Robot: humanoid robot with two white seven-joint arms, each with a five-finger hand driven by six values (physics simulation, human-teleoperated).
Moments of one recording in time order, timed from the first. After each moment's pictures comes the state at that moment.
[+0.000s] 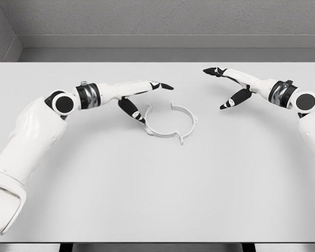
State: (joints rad) left arm -0.84 0.23 -0.62 -0.81 -0.23 -0.61 -0.61; right arm -0.89 -0.37 0.53 -0.51 0.08 -0.61 0.61
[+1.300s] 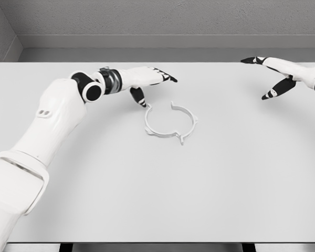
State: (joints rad) left arm -0.96 0.08 -0.62 -0.68 -0.77 -0.52 -0.45; right arm -0.88 -0.59 0.52 -0.68 0.19 -0.61 0.61
